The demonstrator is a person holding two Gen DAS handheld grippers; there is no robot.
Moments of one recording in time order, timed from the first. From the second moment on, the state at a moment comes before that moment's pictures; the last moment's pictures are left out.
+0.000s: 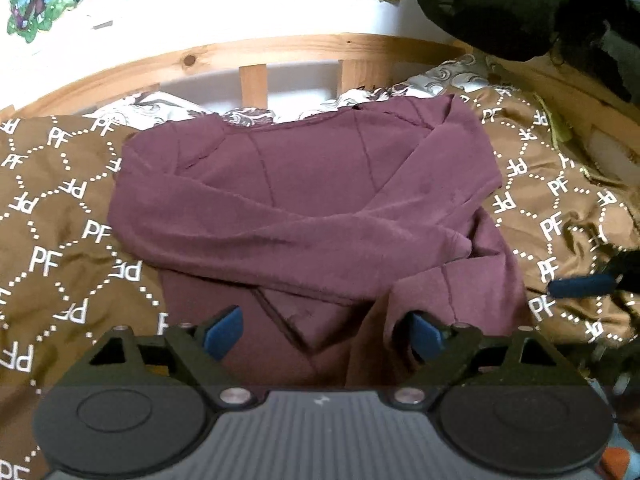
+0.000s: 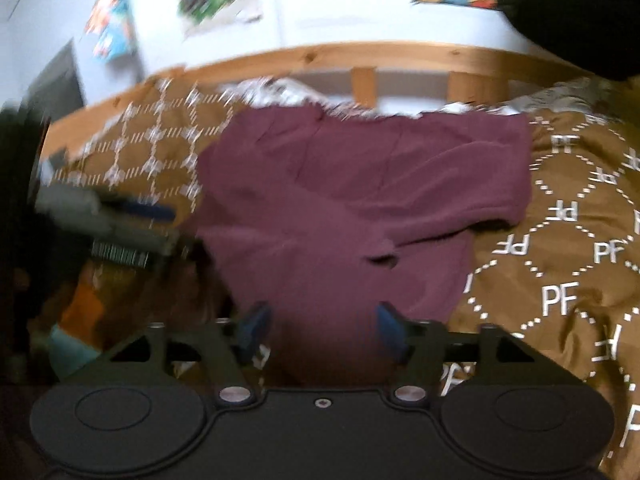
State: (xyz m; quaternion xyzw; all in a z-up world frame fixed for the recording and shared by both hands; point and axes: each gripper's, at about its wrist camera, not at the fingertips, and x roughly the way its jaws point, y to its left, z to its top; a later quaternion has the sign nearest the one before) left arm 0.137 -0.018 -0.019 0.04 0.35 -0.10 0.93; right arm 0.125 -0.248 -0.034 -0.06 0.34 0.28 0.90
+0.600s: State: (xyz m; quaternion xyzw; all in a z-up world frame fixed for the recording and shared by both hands) left arm 0.172 0.025 -0.035 -0.11 0.41 -0.12 0.90; right arm 0.141 -0.180 -0.089 -0.18 0.34 0.22 0.90
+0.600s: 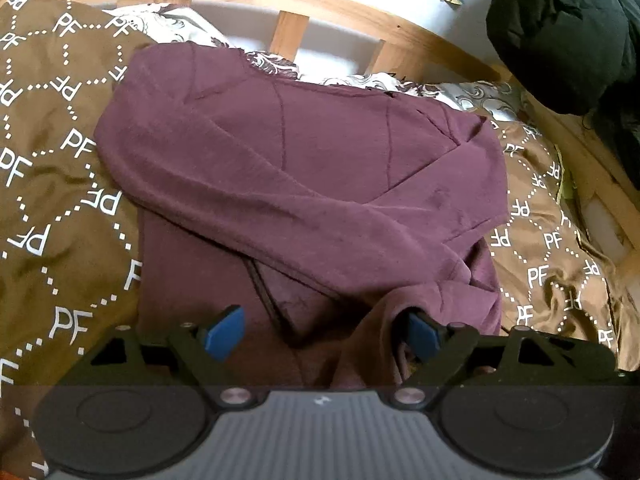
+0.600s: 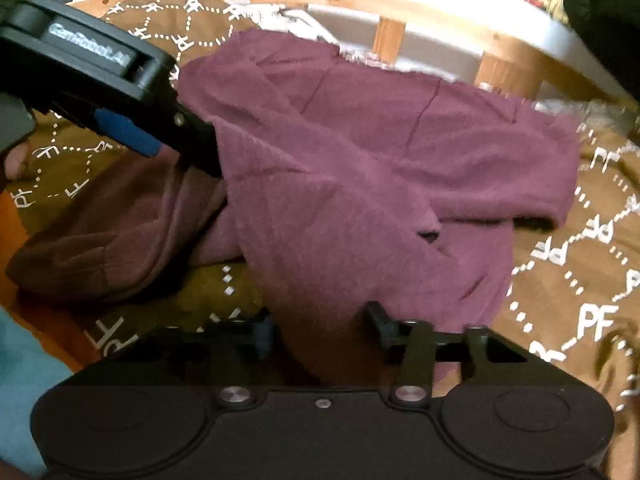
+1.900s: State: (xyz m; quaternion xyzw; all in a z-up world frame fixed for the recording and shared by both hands) left arm 0.089 -0.045 -0.040 0.22 0.31 -0.02 0.92; right arm 0.170 -0.231 0.013 -0.09 0.25 0.23 0.94
